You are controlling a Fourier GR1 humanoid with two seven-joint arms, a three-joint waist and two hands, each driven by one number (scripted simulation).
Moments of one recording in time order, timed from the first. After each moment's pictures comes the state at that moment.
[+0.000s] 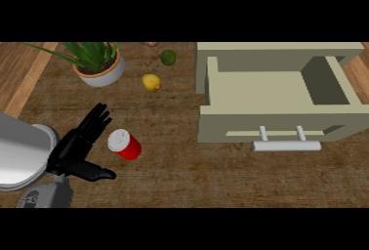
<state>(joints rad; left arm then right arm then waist) -0.12 0.17 0.13 -1.27 0.20 -0.38 -0.03 0.40 -0.09 -0.67 -2.13 -0.46 0.48 0.14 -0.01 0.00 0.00</state>
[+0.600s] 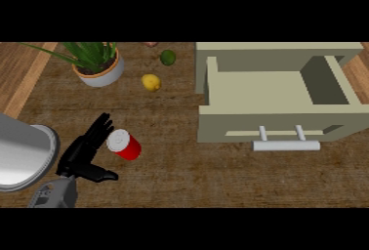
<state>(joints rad) -0.21 0.19 0.15 -0.89 0.10 -0.43 -0.28 0.41 -0.05 -0.71 -2.18 -0.49 0.51 0.18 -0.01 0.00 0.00</state>
